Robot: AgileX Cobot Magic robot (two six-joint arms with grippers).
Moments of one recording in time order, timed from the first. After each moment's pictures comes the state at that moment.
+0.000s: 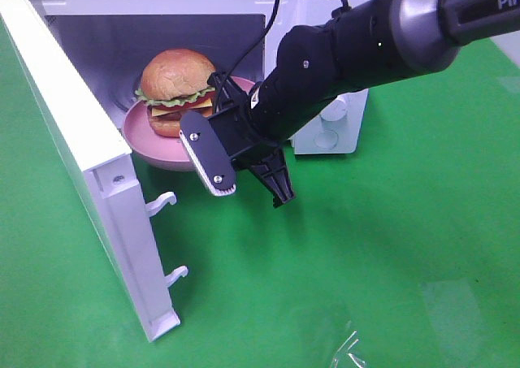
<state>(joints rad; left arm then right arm) -0.04 -0.01 -0.51 -0.05 1.06 0.10 0.68 2.01 -1.28 0.11 0.26 -1.57</state>
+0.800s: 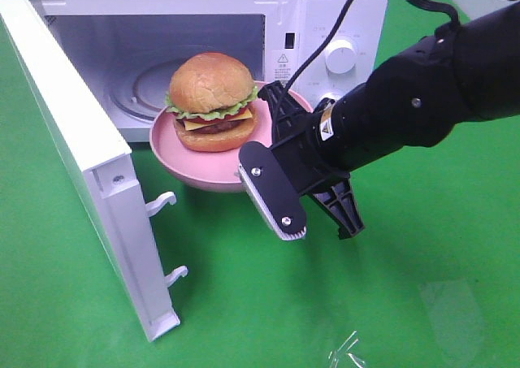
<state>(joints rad) -0.04 -0.01 -0.51 -0.05 1.06 0.10 0.68 1.72 -0.92 -0.09 0.14 -1.40</state>
